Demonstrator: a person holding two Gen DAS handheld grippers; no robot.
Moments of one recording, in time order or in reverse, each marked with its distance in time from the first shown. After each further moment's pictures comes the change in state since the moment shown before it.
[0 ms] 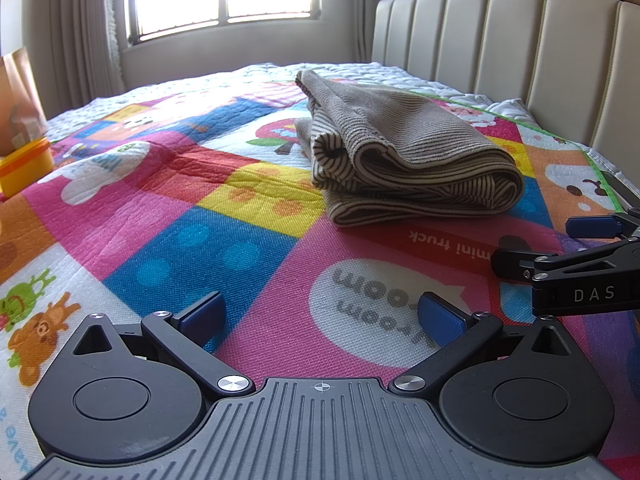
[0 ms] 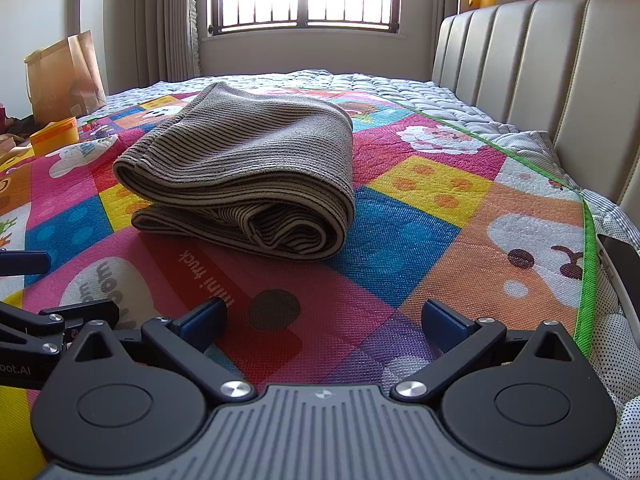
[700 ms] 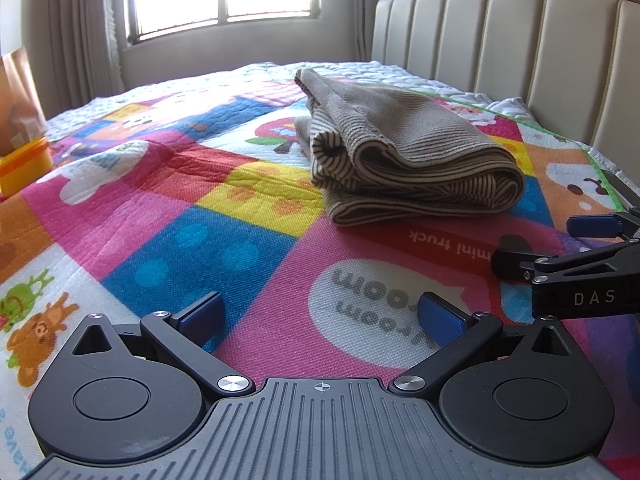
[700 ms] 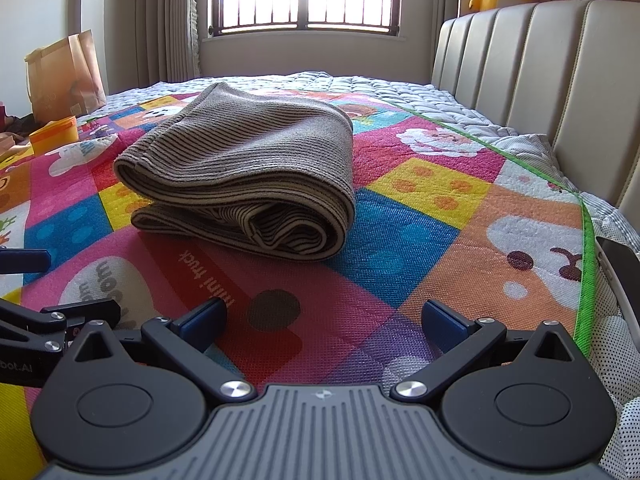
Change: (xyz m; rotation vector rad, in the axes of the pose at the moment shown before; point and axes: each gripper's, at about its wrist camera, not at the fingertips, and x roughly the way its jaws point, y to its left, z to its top) left arm 0.003 0.001 0.001 -0.003 0.008 -0.005; right arm 0.000 0.001 -0.001 -0.007 -0.008 -0.006
